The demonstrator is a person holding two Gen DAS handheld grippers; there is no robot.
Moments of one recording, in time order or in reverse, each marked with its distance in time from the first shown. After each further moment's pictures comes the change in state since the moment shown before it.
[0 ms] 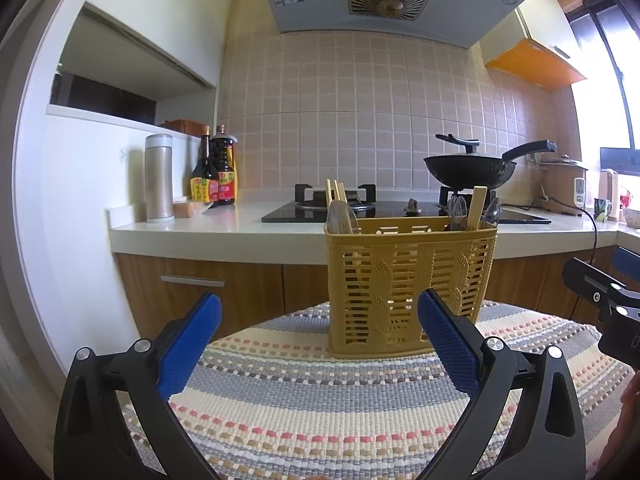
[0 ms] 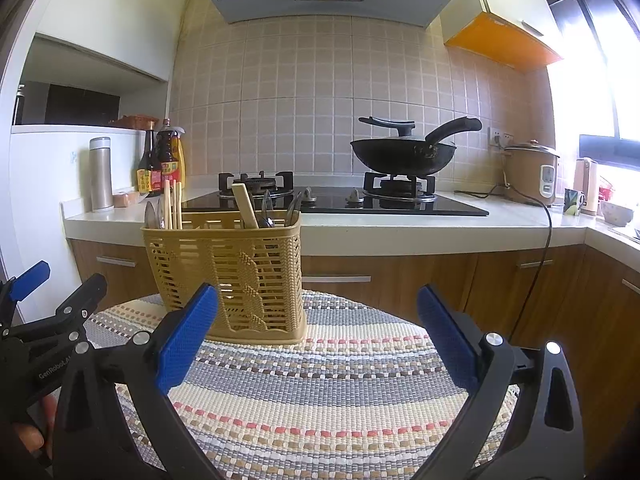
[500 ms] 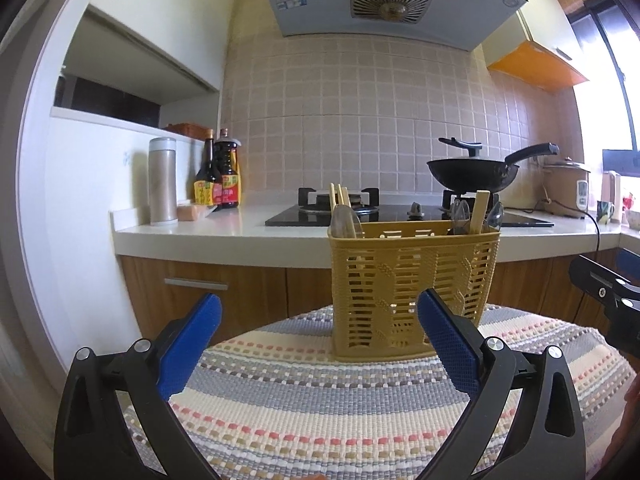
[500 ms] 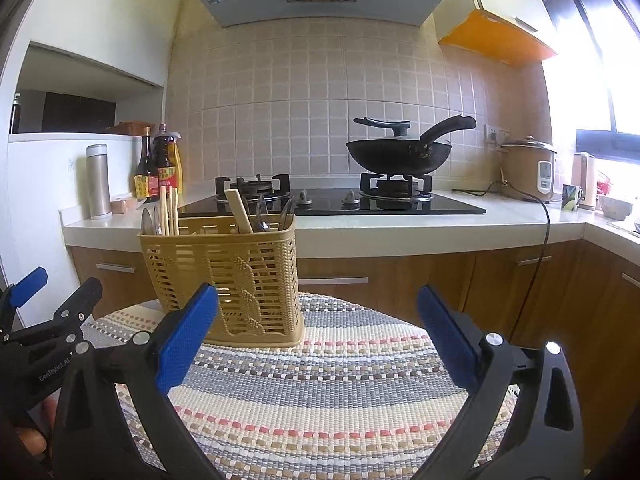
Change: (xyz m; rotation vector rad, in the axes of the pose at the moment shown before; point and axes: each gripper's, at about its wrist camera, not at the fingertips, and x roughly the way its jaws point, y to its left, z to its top) left arm -0.004 -0.003 0.001 0.004 -0.018 0.014; right arm -0.002 -0.005 0.001 0.020 -0.010 -0.001
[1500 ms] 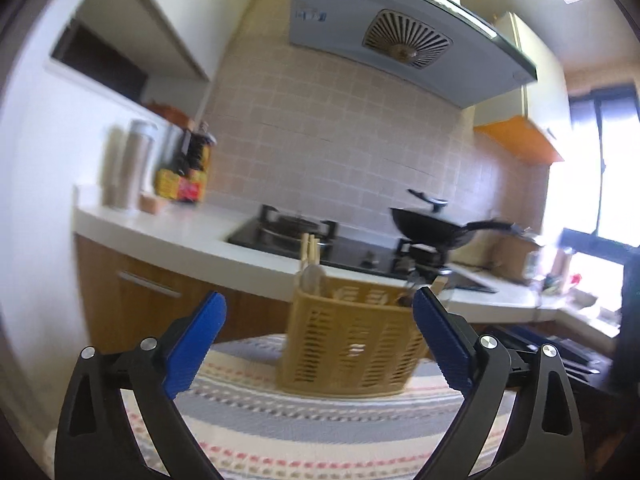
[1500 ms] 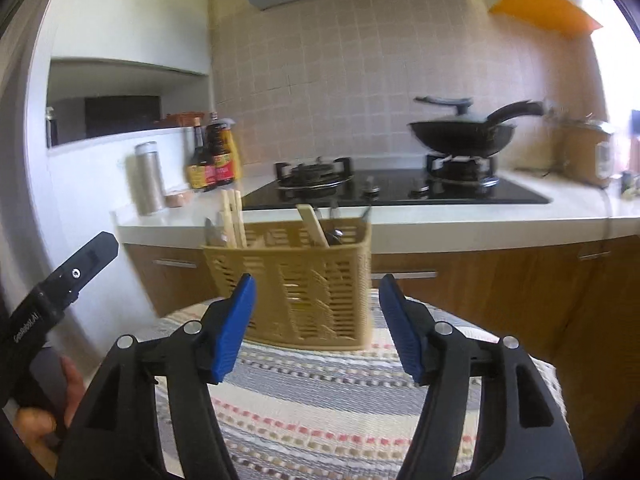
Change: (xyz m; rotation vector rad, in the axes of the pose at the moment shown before) left arm -0.015 0.026 0.032 -0.197 -0.066 -0.177; right arm 0.012 0.014 0.027 0.015 0.093 0.195
